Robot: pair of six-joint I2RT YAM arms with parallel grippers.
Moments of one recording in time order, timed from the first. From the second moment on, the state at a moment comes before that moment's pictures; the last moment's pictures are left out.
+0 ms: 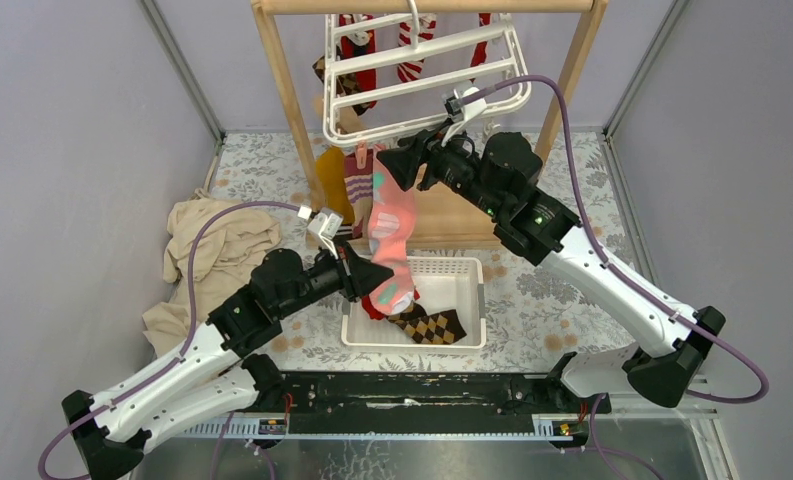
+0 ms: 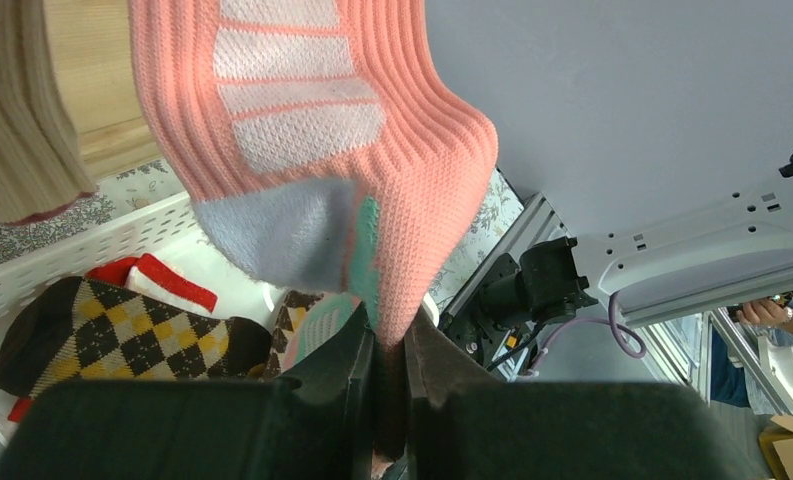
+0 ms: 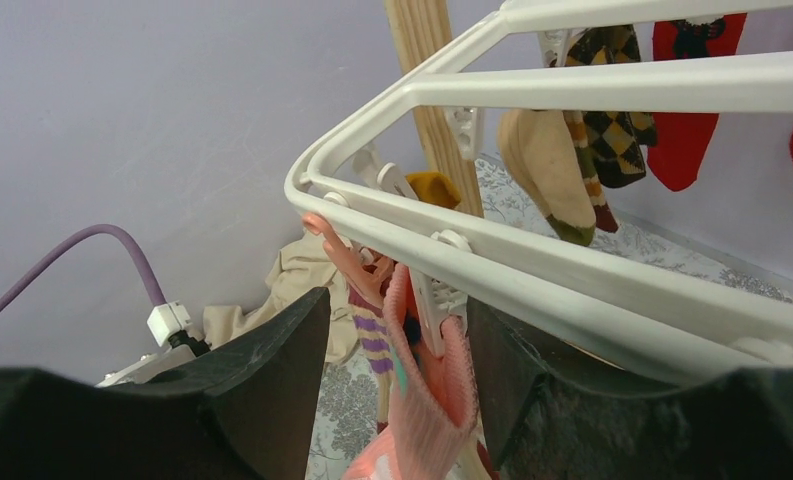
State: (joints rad) left arm -0.85 0.72 0.68 -0.11 0.14 -0.63; right arm 0.81 1.34 1.47 -0.04 -0.05 0.27
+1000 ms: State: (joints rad) left arm -0.86 0.77 0.68 -0.11 0.14 -0.62; right arm 0.81 1.27 1.37 -0.03 -0.05 0.27
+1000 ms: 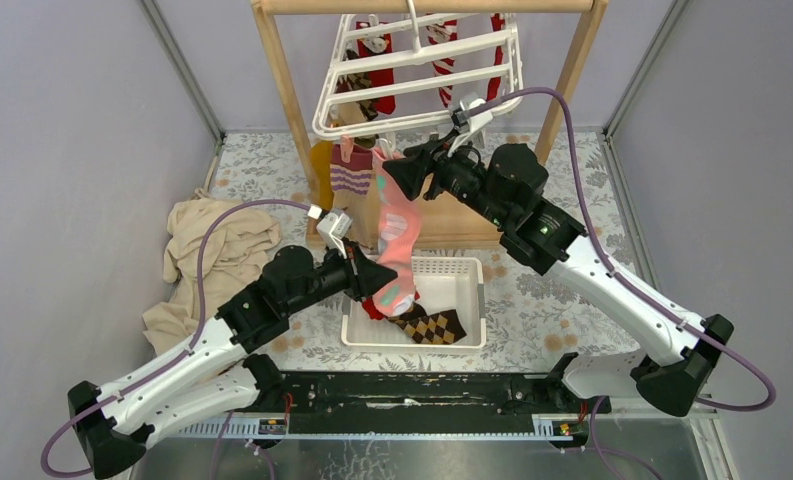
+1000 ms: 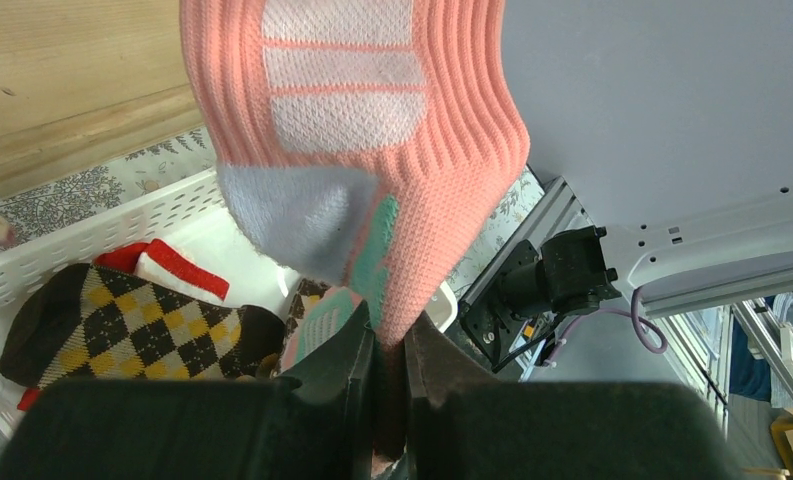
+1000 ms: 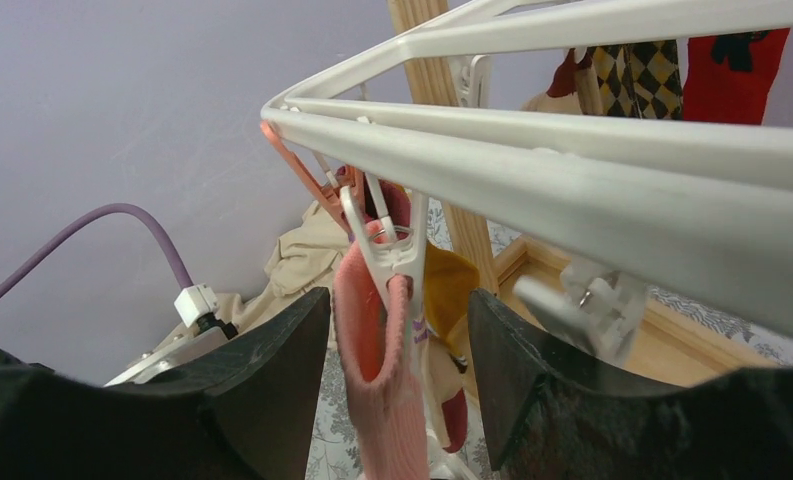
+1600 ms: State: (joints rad) left arm -0.87 0.78 0.68 -0.11 0.14 -0.62; right arm 0.81 1.33 1.40 0.03 -0.03 0.29
